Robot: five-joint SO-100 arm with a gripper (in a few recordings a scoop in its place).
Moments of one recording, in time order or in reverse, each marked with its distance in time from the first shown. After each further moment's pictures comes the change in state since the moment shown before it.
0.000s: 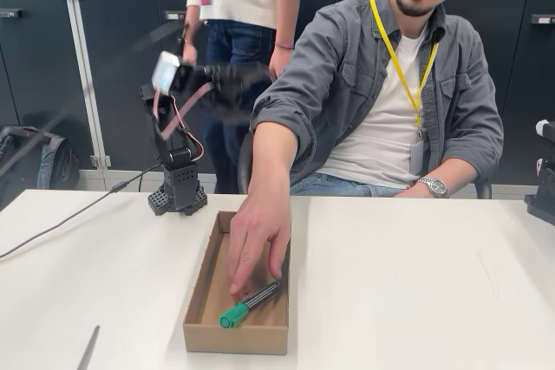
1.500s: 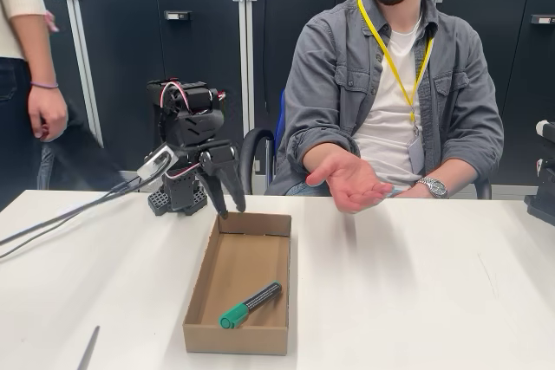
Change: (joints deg) arm 10.9 -34.2 -30.9 49.2 24.2
